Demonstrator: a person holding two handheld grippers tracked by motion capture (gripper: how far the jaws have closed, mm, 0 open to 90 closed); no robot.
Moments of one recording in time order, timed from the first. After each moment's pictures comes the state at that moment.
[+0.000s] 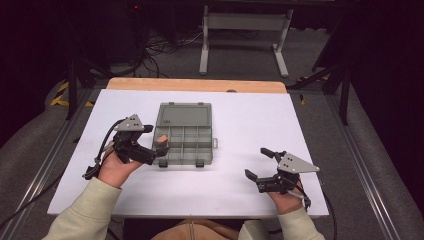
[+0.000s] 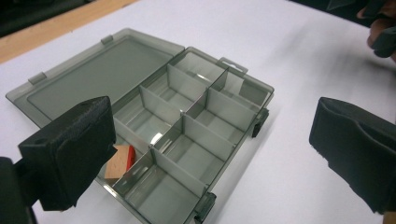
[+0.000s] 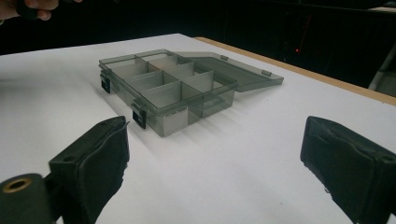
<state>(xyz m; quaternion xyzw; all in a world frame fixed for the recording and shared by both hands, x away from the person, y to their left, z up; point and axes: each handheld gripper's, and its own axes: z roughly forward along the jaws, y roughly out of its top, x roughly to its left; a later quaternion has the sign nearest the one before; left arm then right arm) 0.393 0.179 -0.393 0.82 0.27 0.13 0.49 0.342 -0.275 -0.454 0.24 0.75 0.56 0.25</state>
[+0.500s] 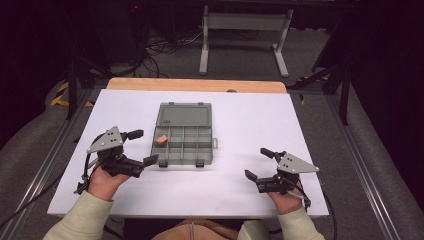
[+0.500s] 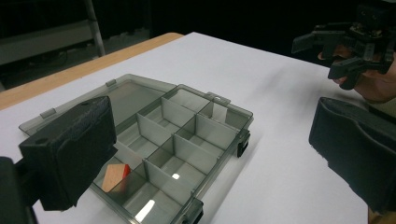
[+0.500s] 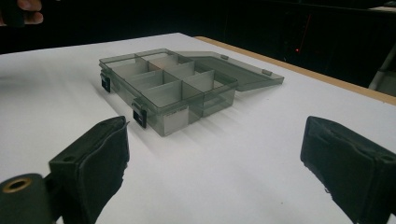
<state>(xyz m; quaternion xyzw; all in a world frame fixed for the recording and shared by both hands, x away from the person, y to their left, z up) 0.358 0.208 -0.411 0.76 0.24 0.16 0.59 0.342 -0.274 -0.454 0.24 0.75 0.56 0.25</state>
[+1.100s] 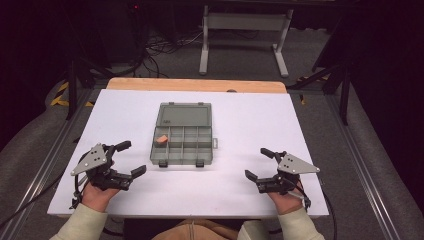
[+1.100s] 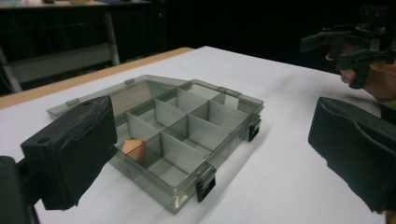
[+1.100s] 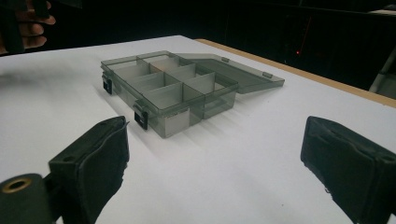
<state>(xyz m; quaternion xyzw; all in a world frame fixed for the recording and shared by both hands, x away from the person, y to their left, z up) 0.336 0.240 -0.457 0.71 0.24 0.20 0.62 0.341 -0.275 -0.454 0.24 0.75 0.56 0.25</state>
